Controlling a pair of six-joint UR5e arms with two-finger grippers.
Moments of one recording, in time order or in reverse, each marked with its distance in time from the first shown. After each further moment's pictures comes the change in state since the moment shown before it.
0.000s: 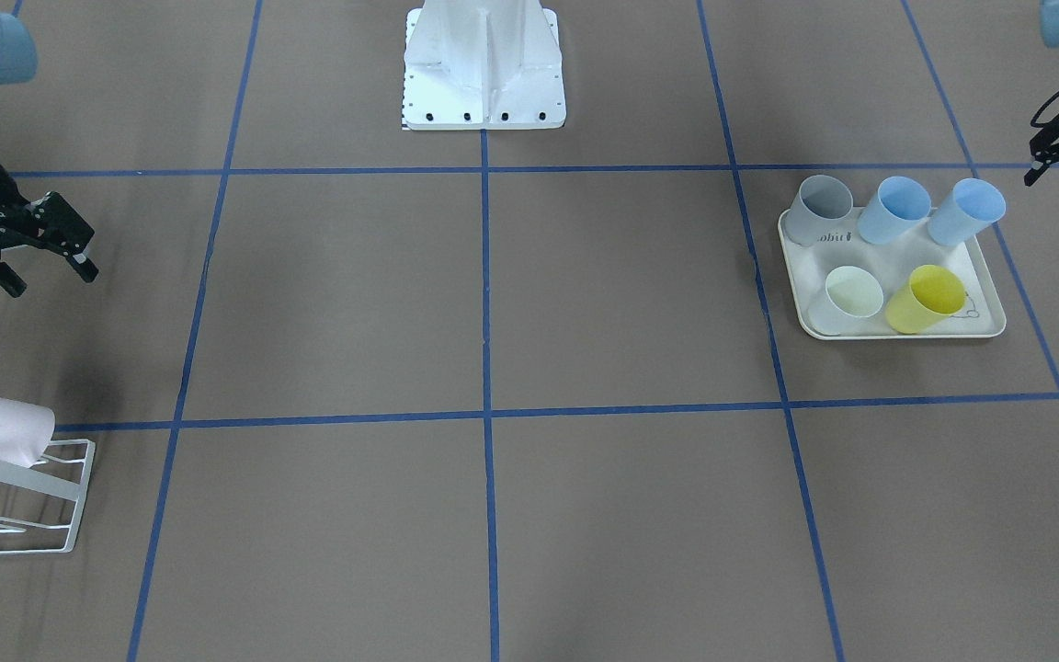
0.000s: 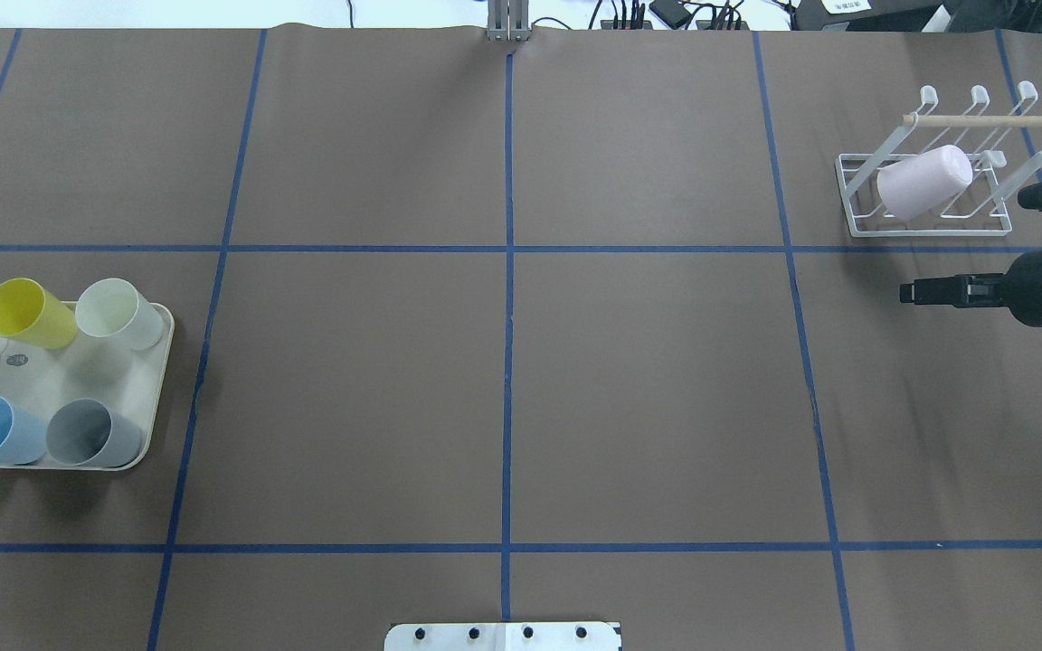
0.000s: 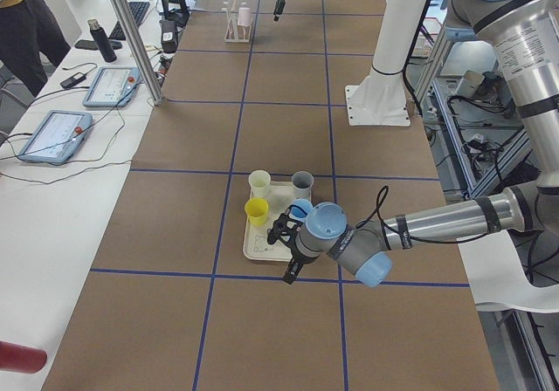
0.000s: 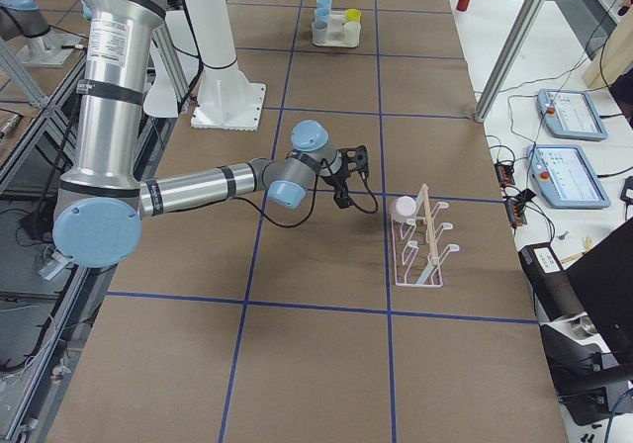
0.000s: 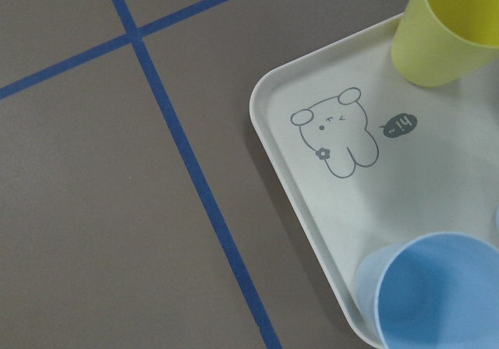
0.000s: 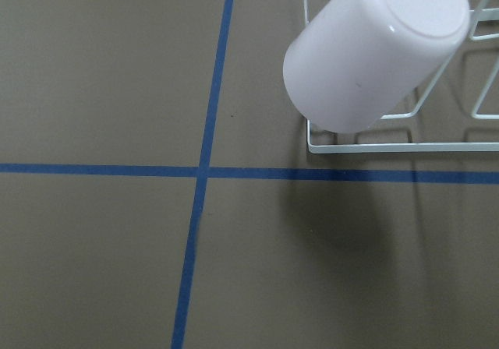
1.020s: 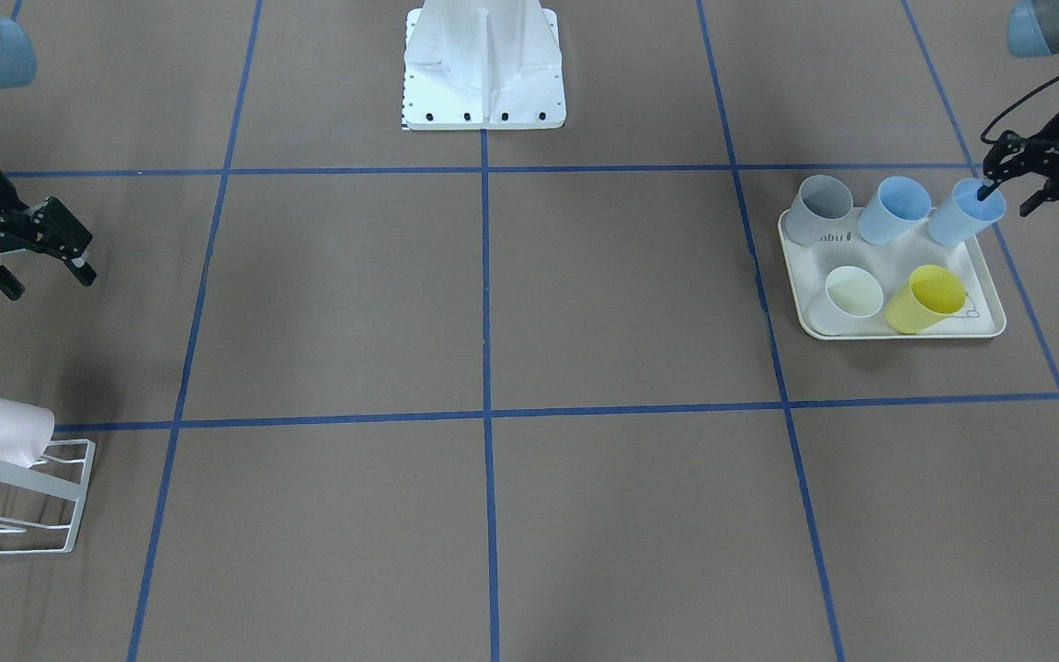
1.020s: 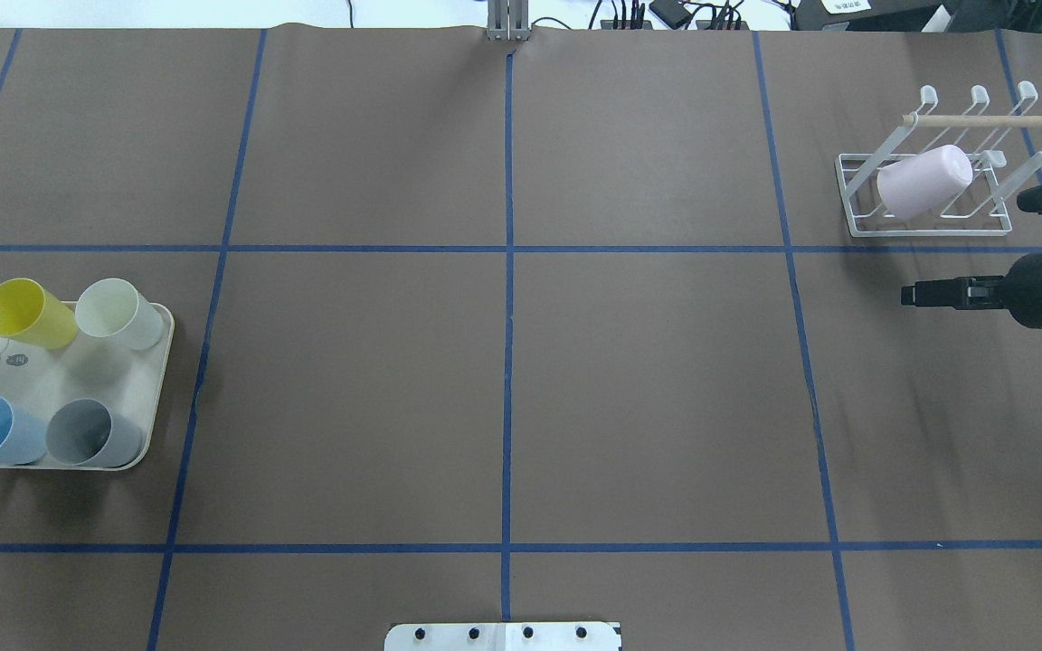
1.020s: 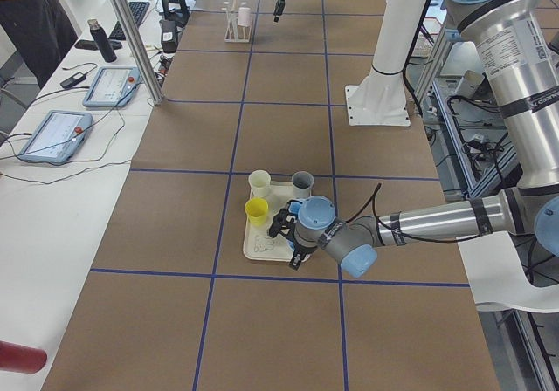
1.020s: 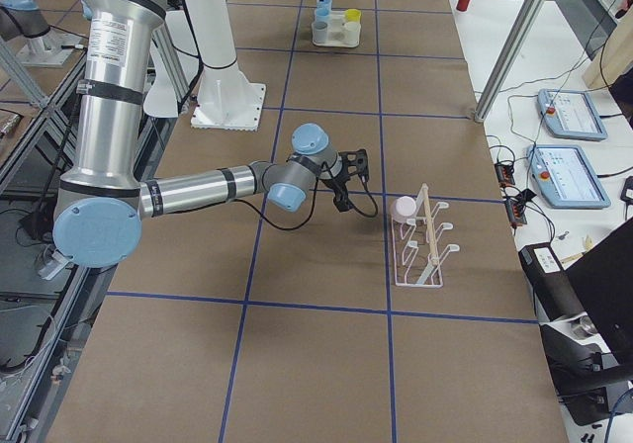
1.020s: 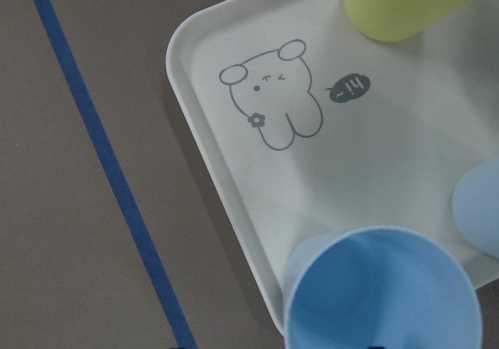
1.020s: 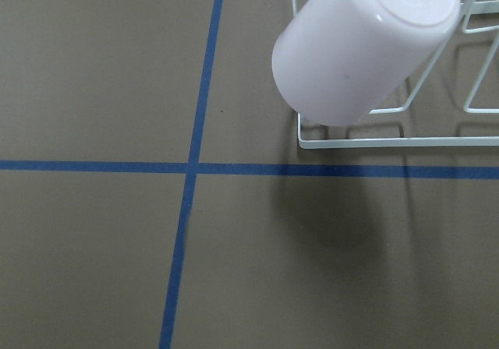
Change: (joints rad) left arm 0.160 -0.029 0.011 0.004 0.006 -0.126; right arm -0.001 0.000 -0.013 0.004 0.000 0.000
